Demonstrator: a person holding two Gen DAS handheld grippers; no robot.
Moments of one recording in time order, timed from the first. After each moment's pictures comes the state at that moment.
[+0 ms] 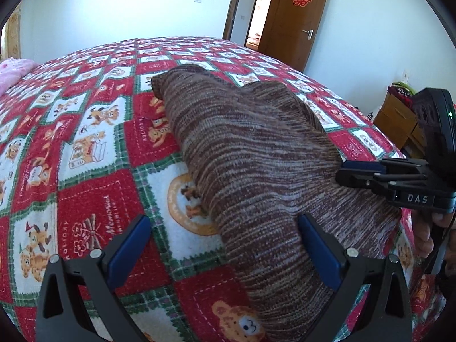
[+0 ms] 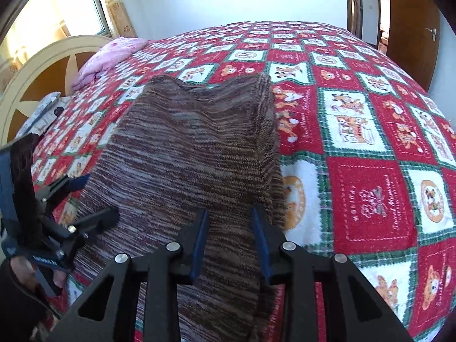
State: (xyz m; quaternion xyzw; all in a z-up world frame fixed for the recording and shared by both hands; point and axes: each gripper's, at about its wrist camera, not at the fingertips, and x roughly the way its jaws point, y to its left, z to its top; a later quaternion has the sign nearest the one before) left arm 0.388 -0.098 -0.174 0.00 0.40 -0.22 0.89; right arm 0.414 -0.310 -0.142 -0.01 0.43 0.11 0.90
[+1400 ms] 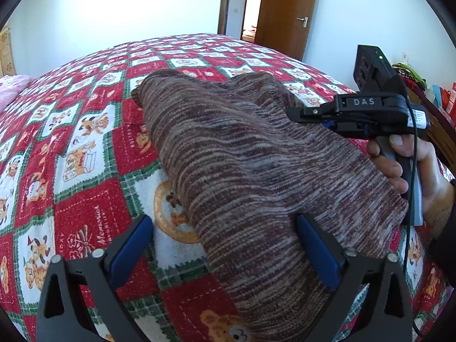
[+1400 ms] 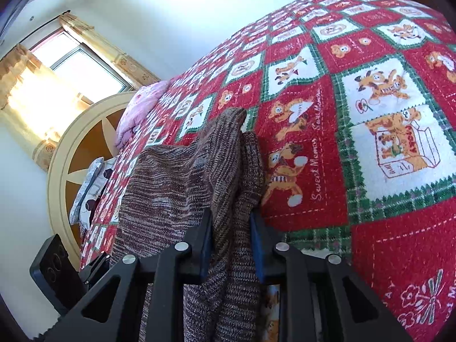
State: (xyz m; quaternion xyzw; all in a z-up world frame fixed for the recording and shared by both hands) left arm 0.391 -0.117 -0.174 0.05 0.40 -0.22 0.89; right arm 0.507 -0.358 -0.170 0.22 0.40 0.24 0.85
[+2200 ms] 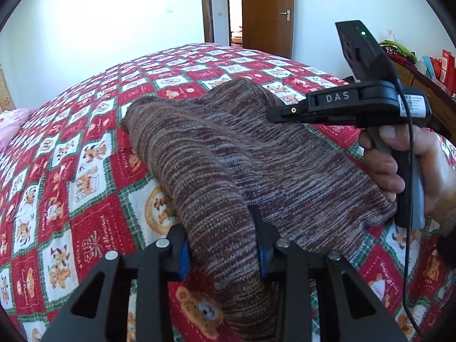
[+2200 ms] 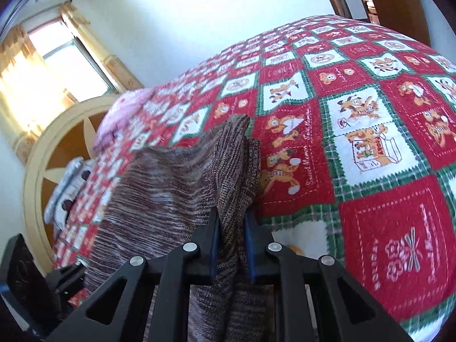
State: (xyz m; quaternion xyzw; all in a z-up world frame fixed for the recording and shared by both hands) left arm 0.356 -0.137 -0.145 0.11 0.38 -0.22 0.89; right arm 0.467 -0.345 -0.139 0.17 0.37 0.18 0.89
